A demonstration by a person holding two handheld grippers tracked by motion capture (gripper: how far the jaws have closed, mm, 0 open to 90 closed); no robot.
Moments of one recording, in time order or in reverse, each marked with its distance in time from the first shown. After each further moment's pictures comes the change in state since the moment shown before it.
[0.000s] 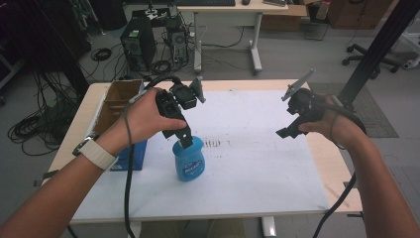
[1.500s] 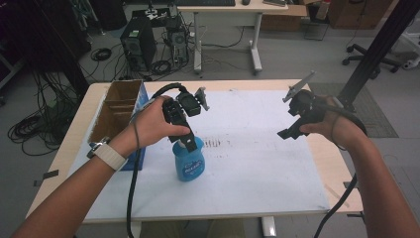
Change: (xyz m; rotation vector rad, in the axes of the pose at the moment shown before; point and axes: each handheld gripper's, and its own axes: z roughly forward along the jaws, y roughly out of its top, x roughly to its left) left arm 0.009 0.005 0.038 -0.026 -0.030 0.063; right arm -0.003 -0.005 0.005 0.009 0.005 0.007
